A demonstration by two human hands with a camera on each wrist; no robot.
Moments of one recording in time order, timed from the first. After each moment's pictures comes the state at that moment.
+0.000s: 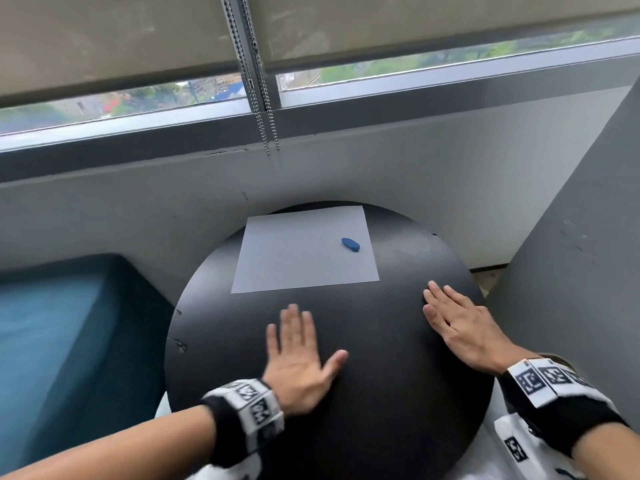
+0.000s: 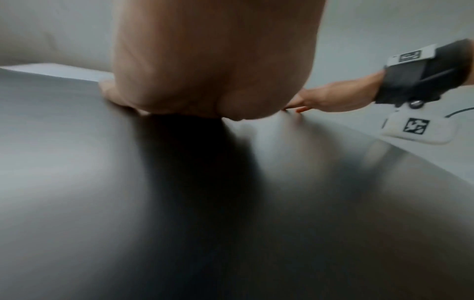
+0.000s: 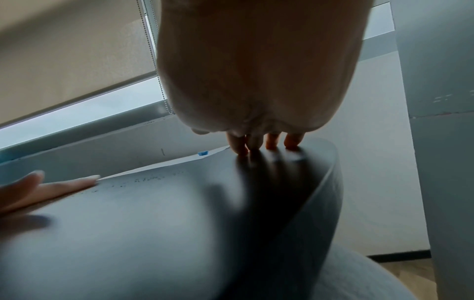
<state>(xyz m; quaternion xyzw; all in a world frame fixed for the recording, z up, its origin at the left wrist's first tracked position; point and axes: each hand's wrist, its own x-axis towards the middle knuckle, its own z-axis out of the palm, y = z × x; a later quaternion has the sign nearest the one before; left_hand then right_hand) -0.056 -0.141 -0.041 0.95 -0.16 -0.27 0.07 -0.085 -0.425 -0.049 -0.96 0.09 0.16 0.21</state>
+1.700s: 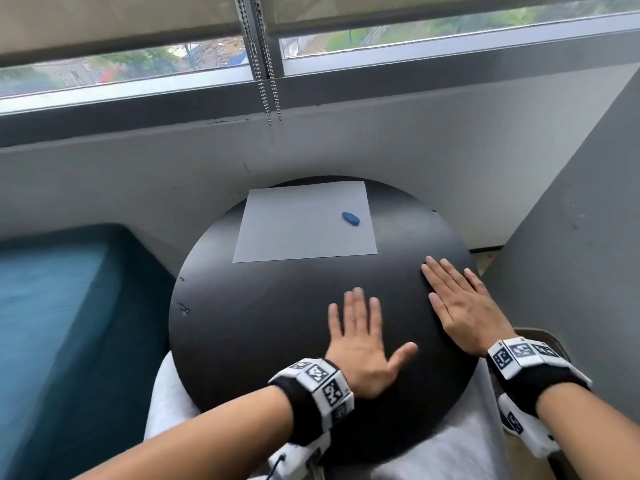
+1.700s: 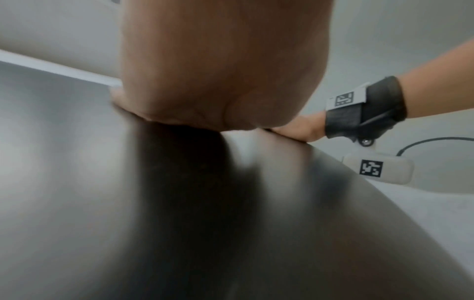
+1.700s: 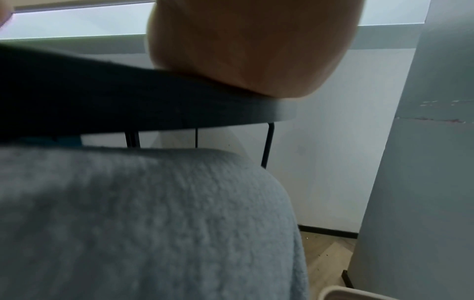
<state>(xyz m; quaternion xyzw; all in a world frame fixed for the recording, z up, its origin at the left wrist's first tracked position) -0.102 -0.214 -0.041 0.92 -0.25 -0.29 0.11 -0.103 -0.431 -0.068 -0.99 0.02 0.08 0.07</state>
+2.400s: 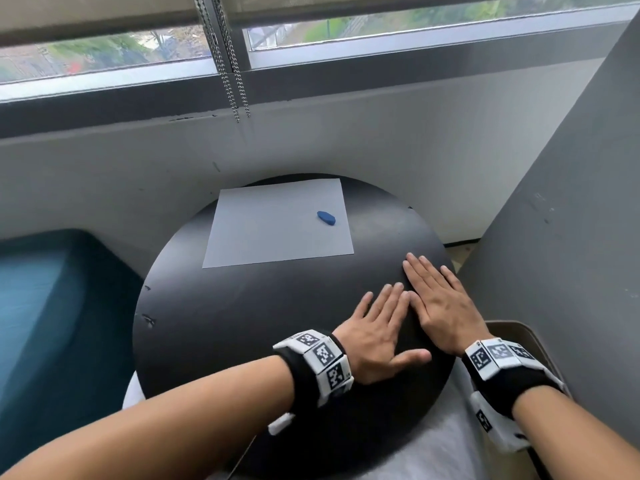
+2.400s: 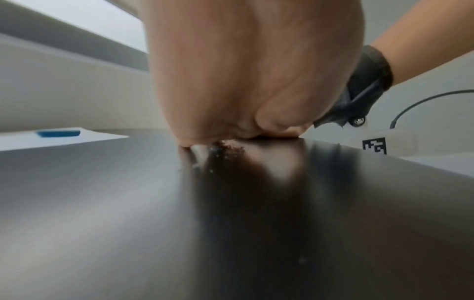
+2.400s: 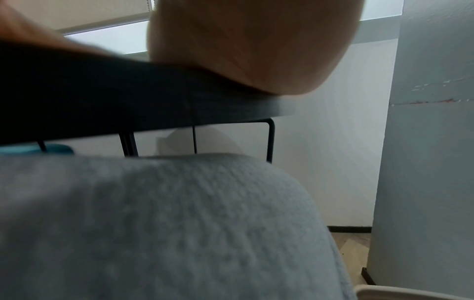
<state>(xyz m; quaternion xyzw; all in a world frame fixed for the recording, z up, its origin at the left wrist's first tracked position) -0.074 -0.255 -0.044 0.85 -0.45 -0.26 0.05 -0.102 -0.437 -0.081 -0.99 0.02 0.01 0.10</state>
